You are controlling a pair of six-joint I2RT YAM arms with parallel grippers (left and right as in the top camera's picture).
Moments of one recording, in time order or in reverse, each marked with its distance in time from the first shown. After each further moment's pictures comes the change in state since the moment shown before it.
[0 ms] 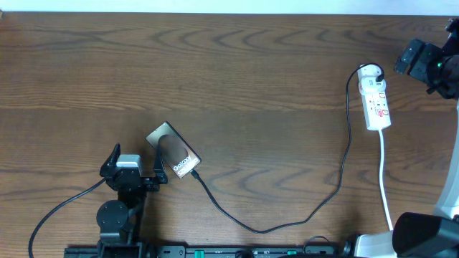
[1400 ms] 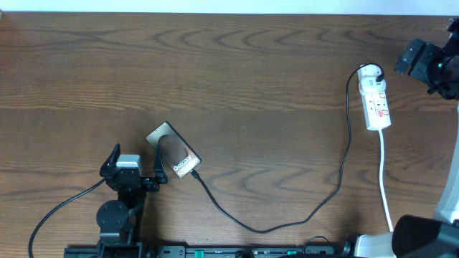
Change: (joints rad) left arm 0.000 0.000 0.000 0.000 0.000 0.000; right arm 0.004 -0.025 0.000 -0.003 0.001 0.000
